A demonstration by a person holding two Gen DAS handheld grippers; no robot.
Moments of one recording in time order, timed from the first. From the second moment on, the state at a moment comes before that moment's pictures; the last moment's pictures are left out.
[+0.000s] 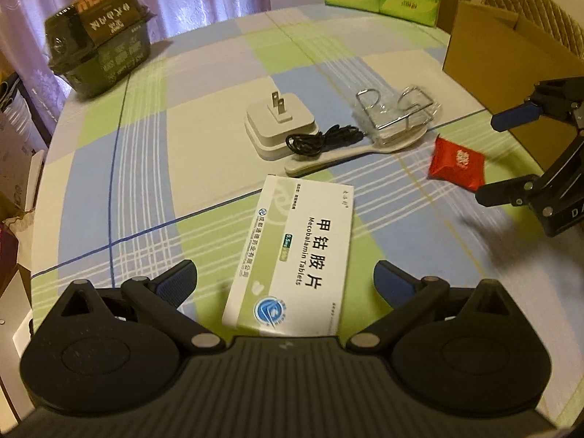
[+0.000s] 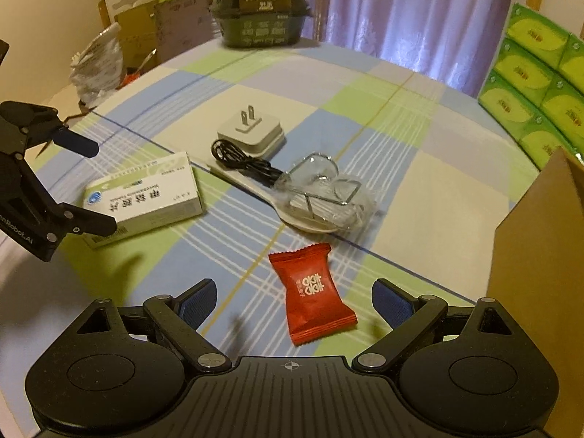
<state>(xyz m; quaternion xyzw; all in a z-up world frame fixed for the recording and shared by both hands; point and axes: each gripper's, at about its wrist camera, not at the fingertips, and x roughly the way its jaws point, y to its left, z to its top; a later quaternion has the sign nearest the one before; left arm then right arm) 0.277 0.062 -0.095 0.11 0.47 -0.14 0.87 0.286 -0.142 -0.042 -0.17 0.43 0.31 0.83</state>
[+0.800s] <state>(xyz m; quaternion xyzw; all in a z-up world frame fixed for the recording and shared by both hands) 0.292 0.055 -0.116 0.13 0.49 -0.16 0.85 0.306 -0.137 -0.068 -0.17 0.46 0.31 0.81</state>
